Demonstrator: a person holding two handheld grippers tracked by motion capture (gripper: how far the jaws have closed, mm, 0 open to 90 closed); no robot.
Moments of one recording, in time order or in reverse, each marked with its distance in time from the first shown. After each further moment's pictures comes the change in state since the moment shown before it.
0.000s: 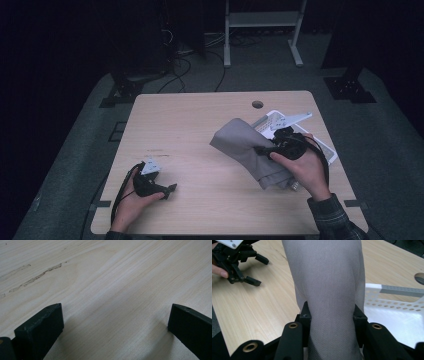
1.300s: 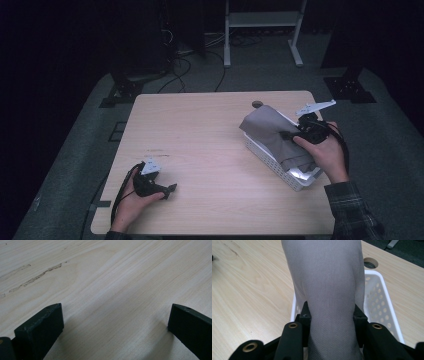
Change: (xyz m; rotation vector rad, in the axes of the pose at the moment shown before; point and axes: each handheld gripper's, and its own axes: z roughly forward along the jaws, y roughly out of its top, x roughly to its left) left arm 0.000 0.000 0.001 -0.007 0.003 -0.001; right arm -0.082 -0.020 -0.012 0.028 -0.157 0.079
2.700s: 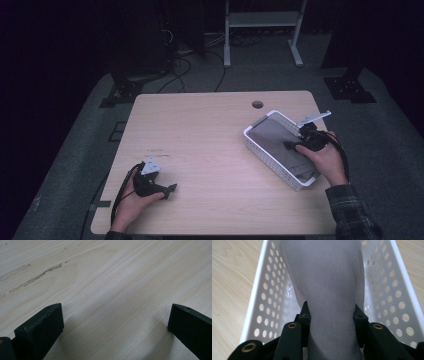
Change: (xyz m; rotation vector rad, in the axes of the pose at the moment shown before) left arm 0.000 0.000 0.000 0.006 -0.002 0.001; right arm -0.028 -0.042 0.041 0.114 0.001 0.048
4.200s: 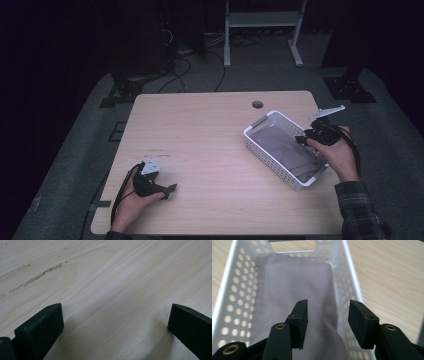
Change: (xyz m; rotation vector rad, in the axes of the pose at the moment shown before) left arm 0.000 0.000 0.000 0.000 0.000 0.001; right arm -0.028 -0.001 -0.024 -0.023 -0.111 0.036
